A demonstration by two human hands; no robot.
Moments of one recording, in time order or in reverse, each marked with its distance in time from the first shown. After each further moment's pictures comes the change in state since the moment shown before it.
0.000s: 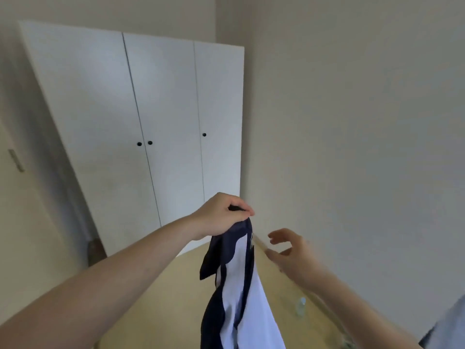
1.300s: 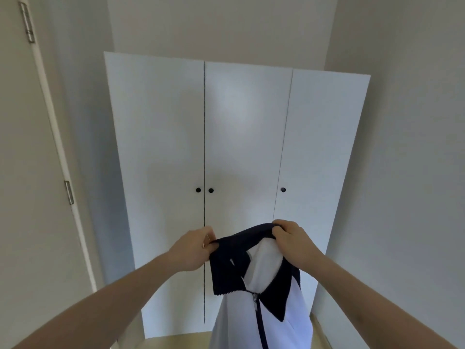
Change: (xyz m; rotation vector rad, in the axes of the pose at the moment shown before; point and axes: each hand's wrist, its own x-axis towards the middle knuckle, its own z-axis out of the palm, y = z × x) left_hand 0.299 -0.248 -0.277 0.439 0.478 -0.386; right_hand 0.555 -0.151 0.124 0.005 -0.359 -0.371
